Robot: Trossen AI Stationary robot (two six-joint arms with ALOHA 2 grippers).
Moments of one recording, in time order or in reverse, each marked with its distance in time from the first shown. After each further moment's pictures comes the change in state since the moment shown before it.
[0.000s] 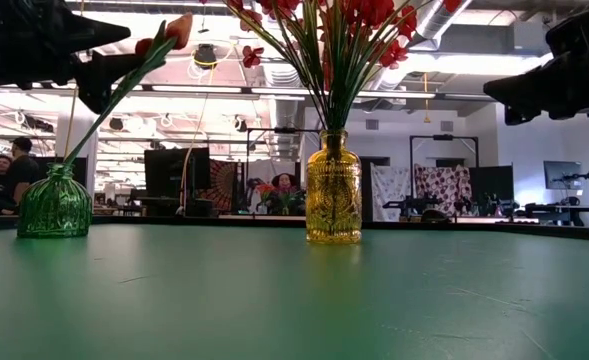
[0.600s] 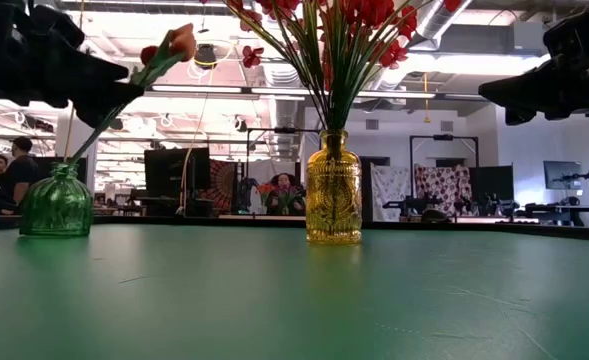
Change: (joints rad) left arm 0.000 0.000 0.000 -0.203 0.066 0.135; right arm 0.000 0.000 -0.001 0.006 0.061 -0.005
